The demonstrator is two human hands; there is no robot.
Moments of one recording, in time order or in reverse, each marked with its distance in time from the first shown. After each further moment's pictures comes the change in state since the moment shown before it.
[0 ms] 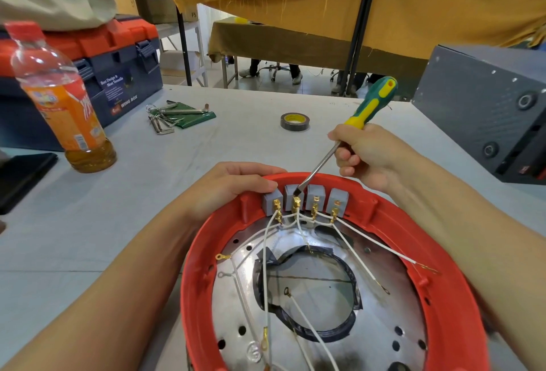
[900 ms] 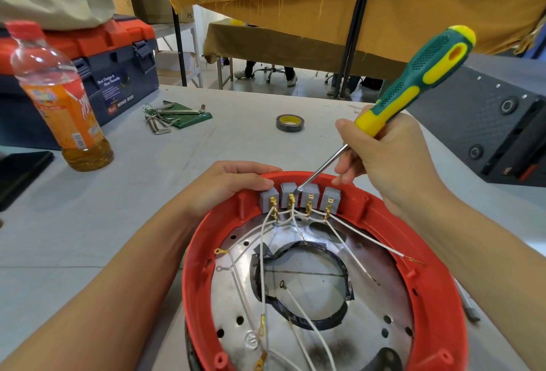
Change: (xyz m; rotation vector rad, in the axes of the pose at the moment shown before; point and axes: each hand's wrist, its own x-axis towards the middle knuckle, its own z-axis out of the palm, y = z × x) left_hand -0.001 0.002 0.001 0.014 0.031 -0.002; right_hand -0.051 0.001 -0.002 -0.239 0.123 -0.547
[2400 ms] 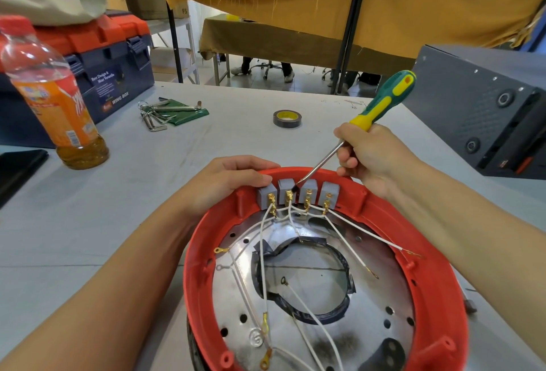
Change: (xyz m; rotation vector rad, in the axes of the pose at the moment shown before) left_hand -0.001 -0.001 0.003 0.039 0.006 0.038; right_hand 0.025 0.020 0.004 0.172 0.016 0.478
